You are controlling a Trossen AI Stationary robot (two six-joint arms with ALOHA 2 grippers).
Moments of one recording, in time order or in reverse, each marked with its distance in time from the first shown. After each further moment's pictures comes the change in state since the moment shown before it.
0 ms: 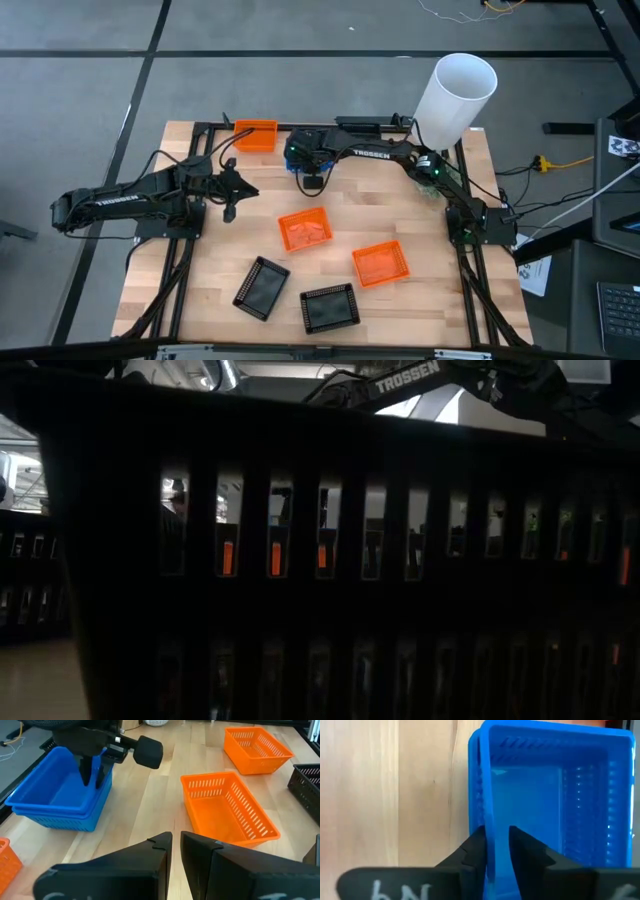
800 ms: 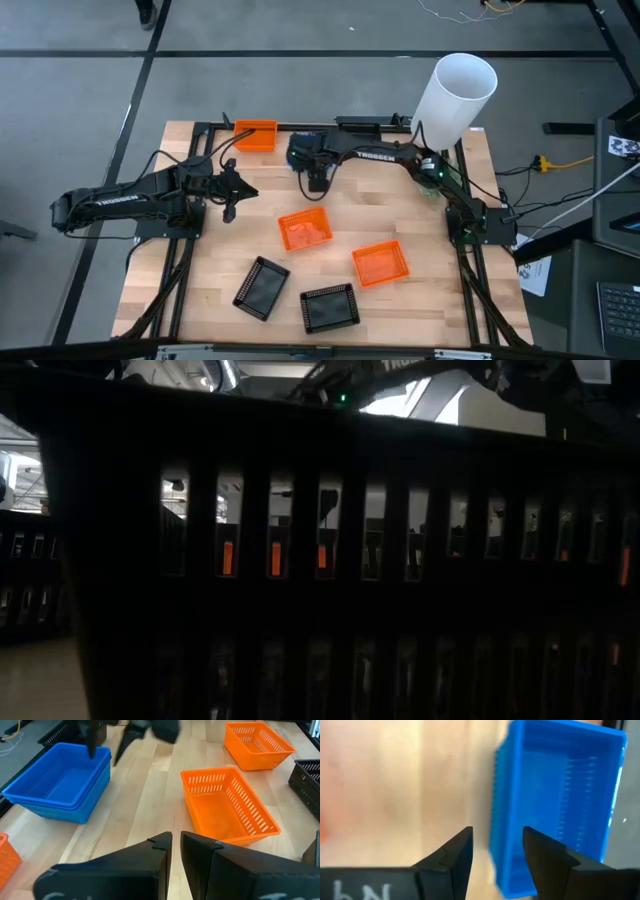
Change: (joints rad) left arm 0.000 0.000 0.000 -0.018 0.000 0.000; right arm 0.055 -0.050 0.037 -0.174 0.060 0.055
